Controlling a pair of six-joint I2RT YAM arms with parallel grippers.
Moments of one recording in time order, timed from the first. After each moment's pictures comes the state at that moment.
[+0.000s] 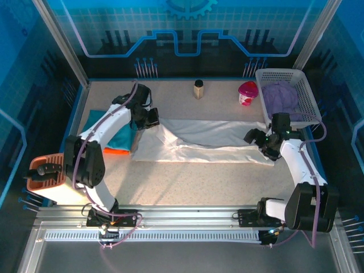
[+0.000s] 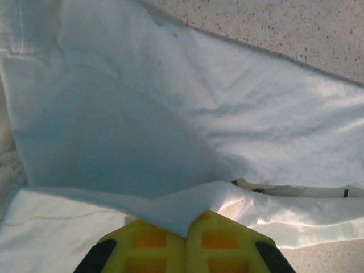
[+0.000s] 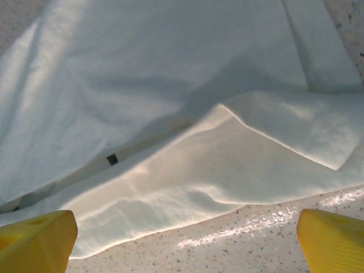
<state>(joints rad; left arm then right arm) -0.25 1.75 1.43 -0.83 0.23 -0.58 -0.12 1.23 0.85 -0.81 -0.19 0.52</state>
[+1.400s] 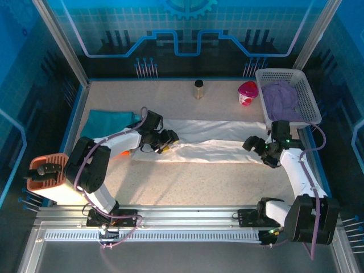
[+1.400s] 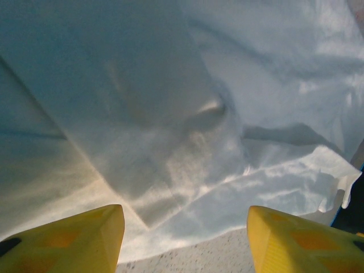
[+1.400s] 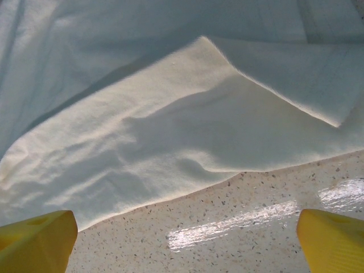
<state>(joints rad) -0.40 1.69 0.96 -0.30 0.40 -1.00 -0.12 1.13 0.76 -0.82 -0.21 0.50</state>
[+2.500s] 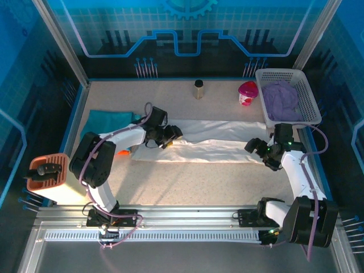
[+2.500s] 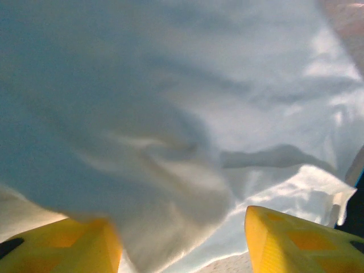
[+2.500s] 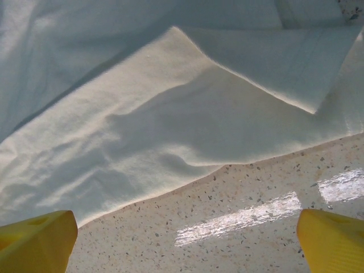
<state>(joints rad) -0.42 1.76 1.07 -0.30 0.36 -1.00 -0.17 1.10 0.73 -0.82 -0.23 0.49</state>
